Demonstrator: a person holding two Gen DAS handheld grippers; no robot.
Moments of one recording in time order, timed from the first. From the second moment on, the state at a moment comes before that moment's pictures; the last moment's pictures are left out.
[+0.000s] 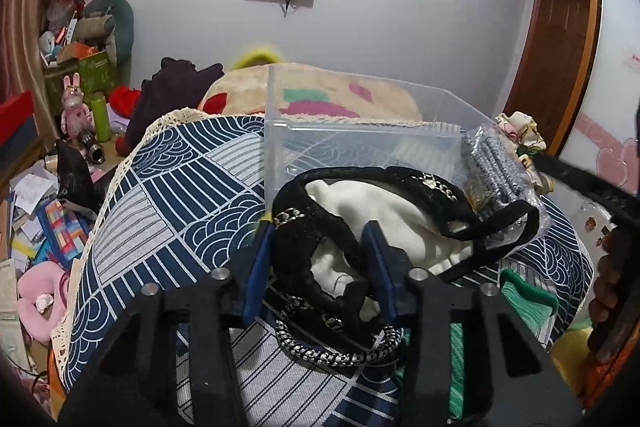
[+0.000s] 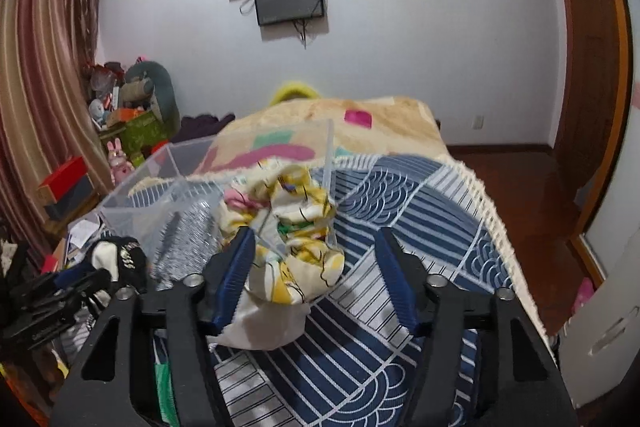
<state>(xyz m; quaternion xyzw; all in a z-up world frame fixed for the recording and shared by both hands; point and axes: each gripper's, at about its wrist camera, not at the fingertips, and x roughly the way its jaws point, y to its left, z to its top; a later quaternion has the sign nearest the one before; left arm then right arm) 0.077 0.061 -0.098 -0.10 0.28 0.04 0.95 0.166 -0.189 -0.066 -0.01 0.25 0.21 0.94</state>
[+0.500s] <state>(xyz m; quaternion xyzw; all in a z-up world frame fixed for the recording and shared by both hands) 0.058 0.059 -0.074 -0.10 0.24 0.04 0.96 0.150 -0.198 -0.062 -0.01 0.24 0.20 0.95</state>
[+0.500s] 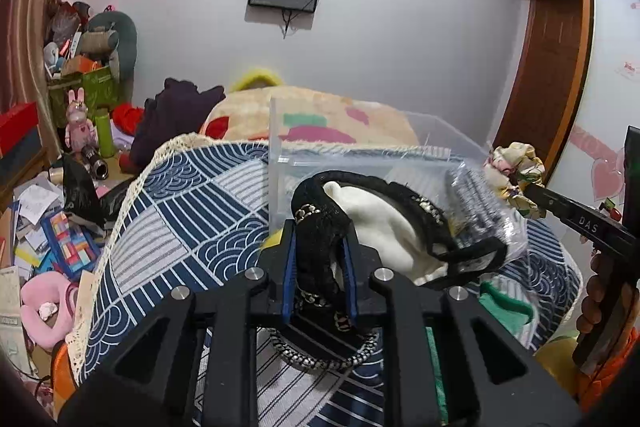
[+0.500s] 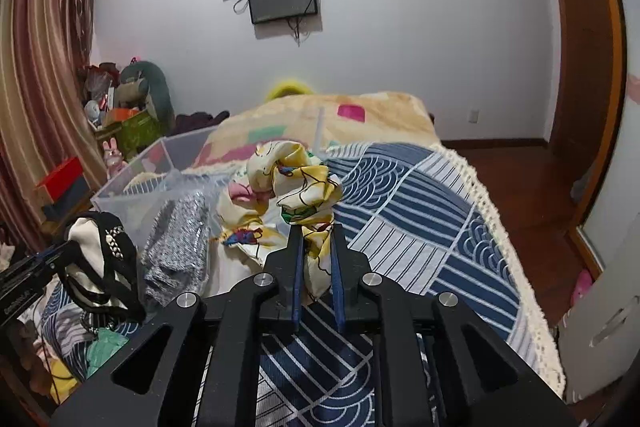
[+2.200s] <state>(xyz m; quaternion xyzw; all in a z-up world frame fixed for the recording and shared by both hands) 0.154 0.085 -0.012 -0.08 0.21 0.07 0.97 0.206 -0.141 -0.032 -0.08 0.22 0.24 0.94</state>
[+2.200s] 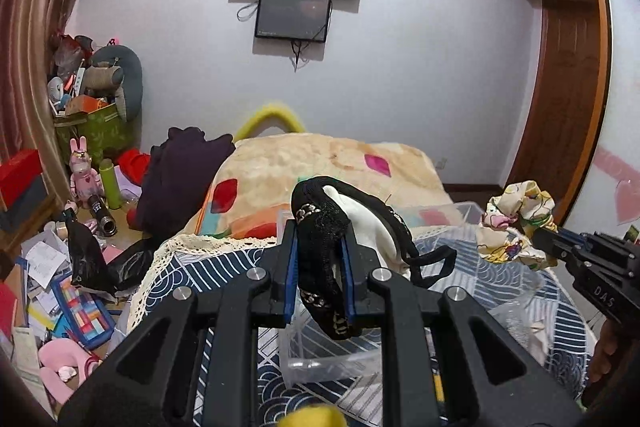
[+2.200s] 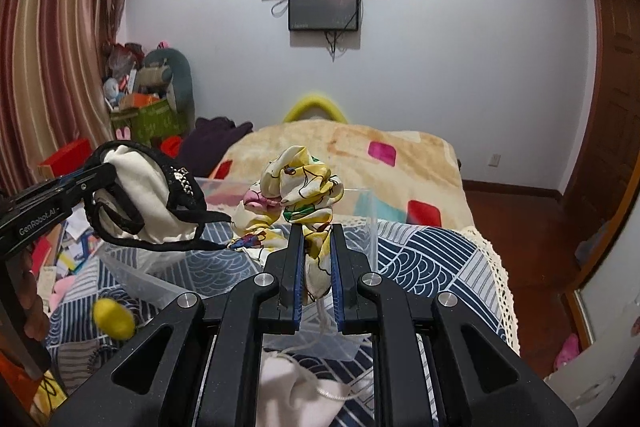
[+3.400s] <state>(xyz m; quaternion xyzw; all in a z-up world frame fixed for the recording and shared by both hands) 0.175 0.059 -0.023 0.00 0.30 0.05 0.95 0.209 -0.134 -0.023 -0.14 0.25 0.25 0.93</state>
